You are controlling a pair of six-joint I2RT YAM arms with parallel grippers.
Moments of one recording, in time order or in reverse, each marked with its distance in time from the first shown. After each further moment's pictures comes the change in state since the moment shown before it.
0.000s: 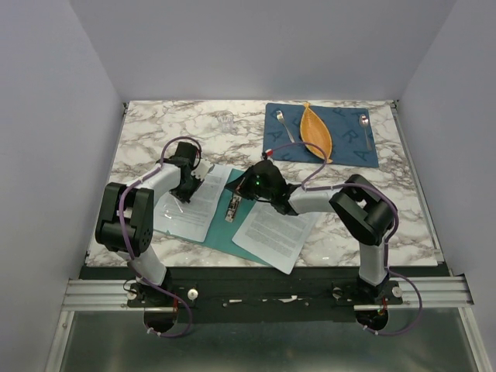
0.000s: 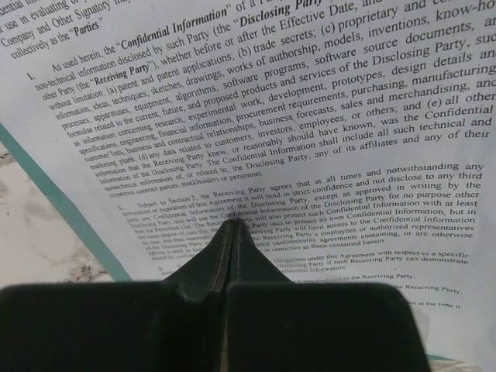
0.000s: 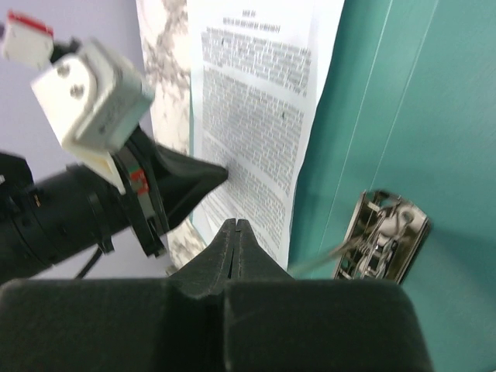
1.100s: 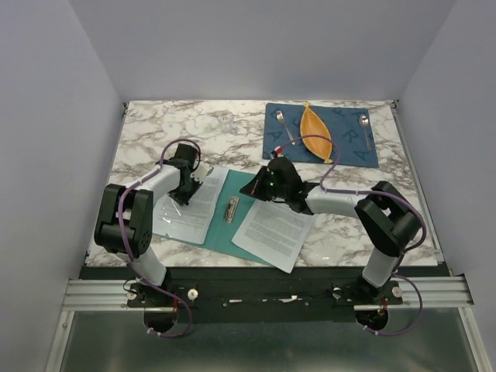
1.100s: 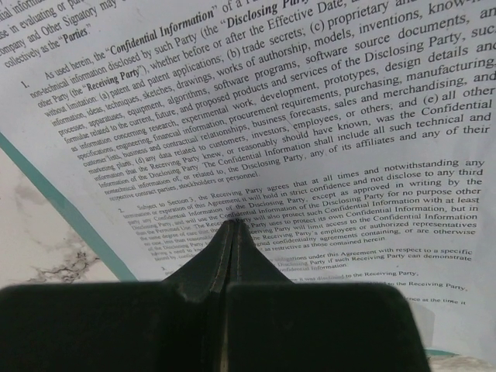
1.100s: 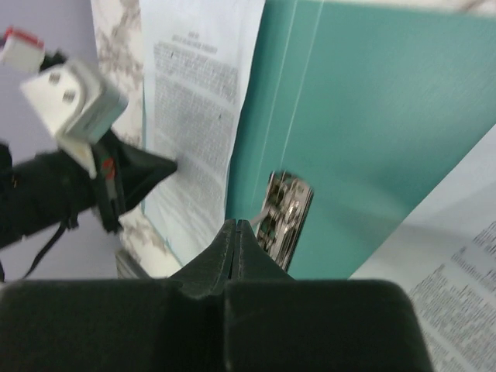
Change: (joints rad) left arm 0.000 -0.014 -0.016 -0.021 -0.018 0.008; right arm -0.097 -0.159 -0.077 -0.183 -0.090 -0.200
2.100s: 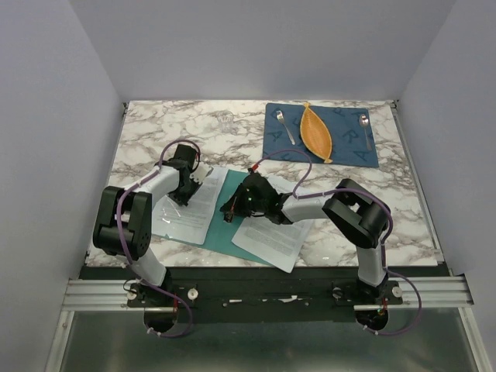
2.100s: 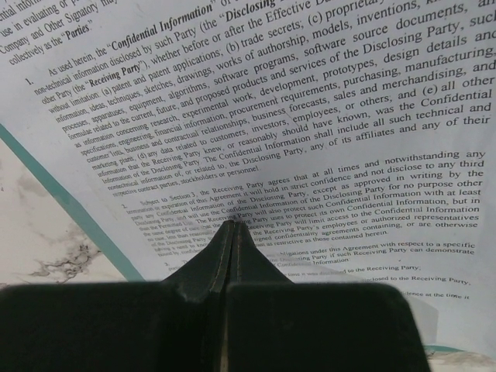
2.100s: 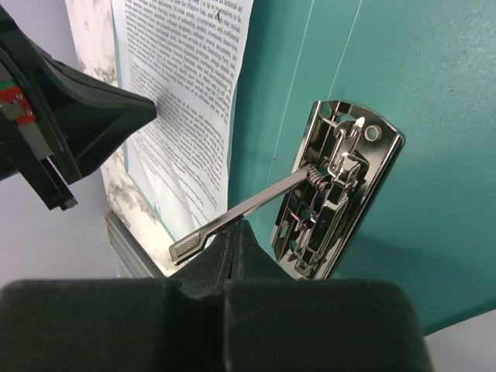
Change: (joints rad) left arm 0.000 -0.017 -0.012 -0.004 -0.008 0.009; right arm 0.177 0.186 0.070 0.075 0.016 0.096
